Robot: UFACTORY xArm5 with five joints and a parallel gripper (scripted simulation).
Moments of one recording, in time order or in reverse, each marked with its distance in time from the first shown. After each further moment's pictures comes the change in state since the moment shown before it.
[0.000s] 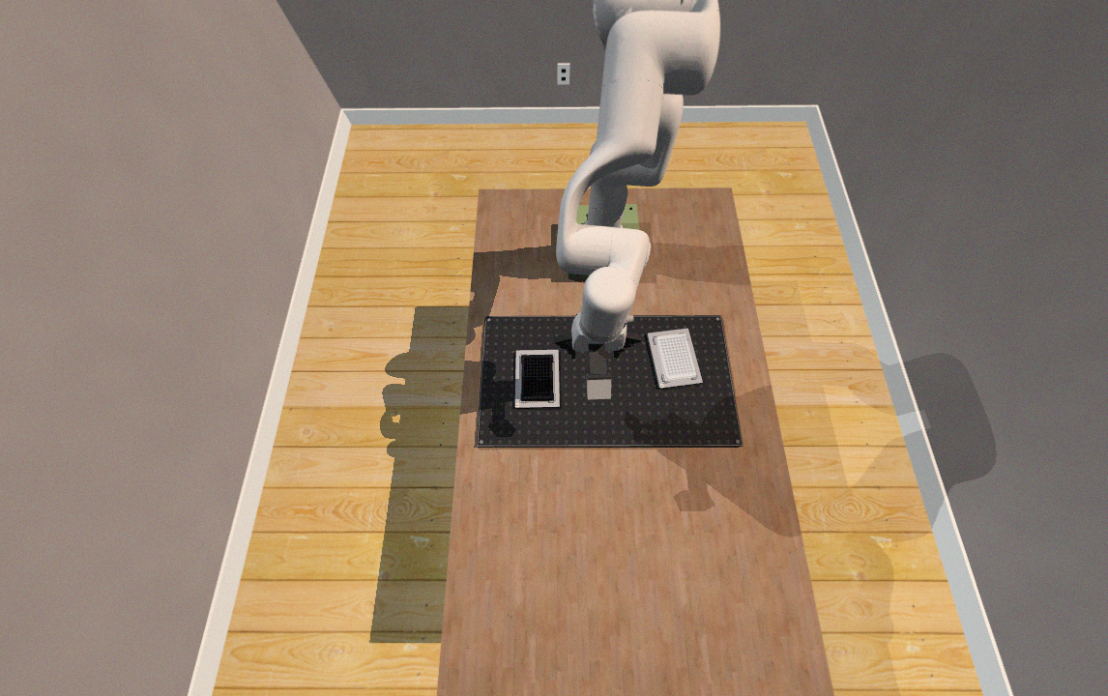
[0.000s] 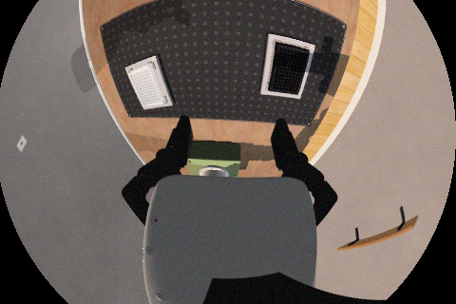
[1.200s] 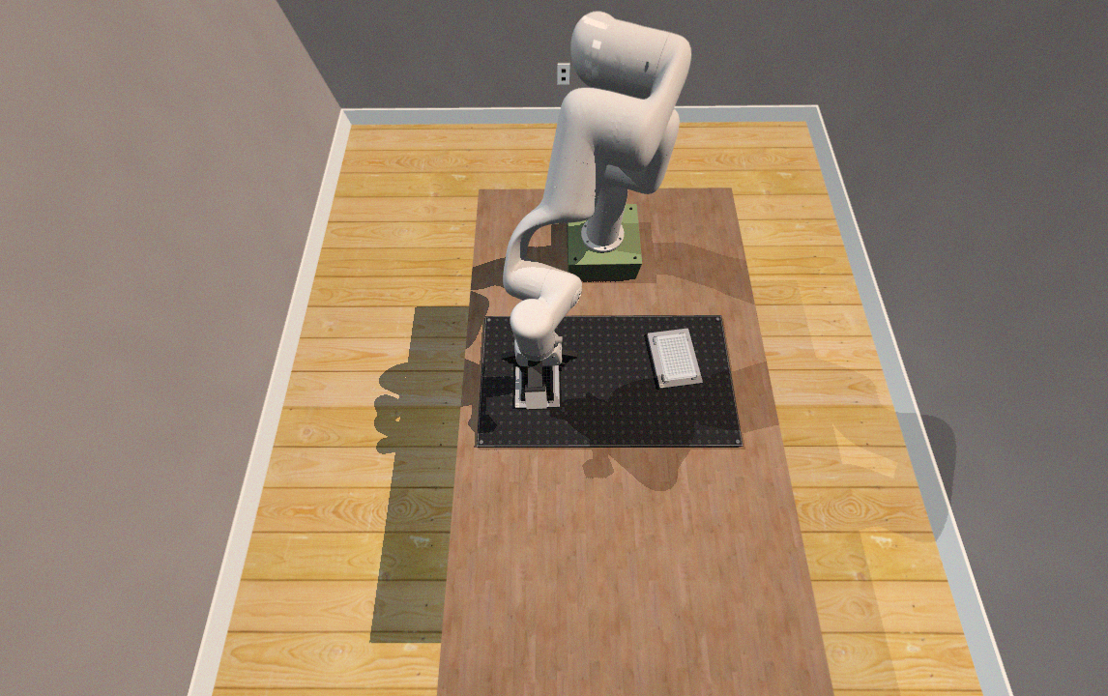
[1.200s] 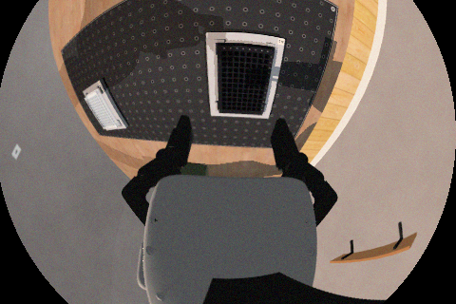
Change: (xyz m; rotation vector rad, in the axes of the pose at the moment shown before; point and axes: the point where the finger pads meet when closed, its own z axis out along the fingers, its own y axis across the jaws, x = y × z) arm -0.001 0.121 0.101 -0.002 0.008 -0.001
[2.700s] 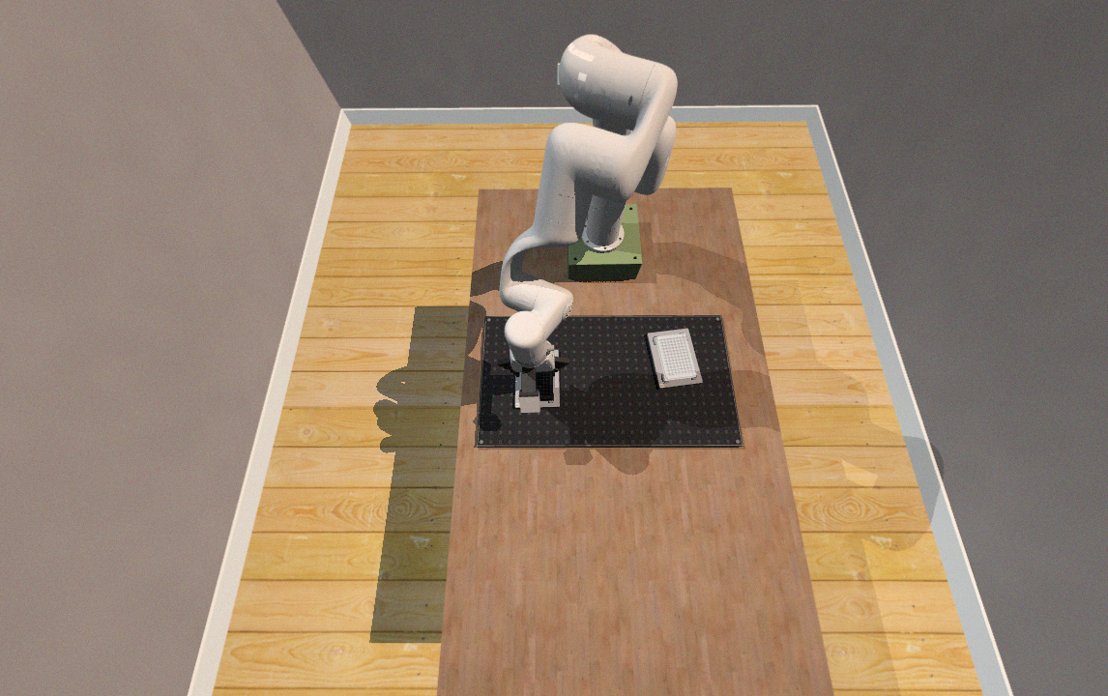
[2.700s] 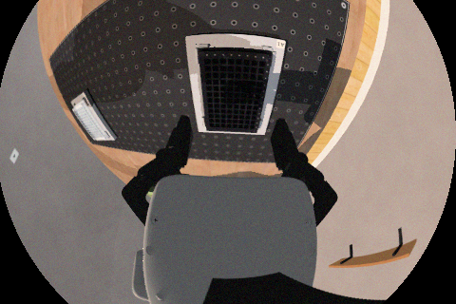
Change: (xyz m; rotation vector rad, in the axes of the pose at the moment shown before) arm 0.000 0.017 0.048 0.000 -0.001 0.000
